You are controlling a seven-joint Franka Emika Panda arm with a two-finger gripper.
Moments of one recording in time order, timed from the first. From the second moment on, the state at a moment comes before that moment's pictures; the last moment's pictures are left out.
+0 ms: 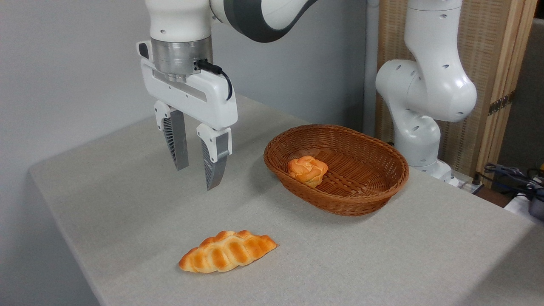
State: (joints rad) arm -0.08 -0.04 -0.02 -1.82 -0.07 1.92 0.57
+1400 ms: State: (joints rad) arm -0.05 0.02 0.02 -1.86 -0.06 1.91 0.91
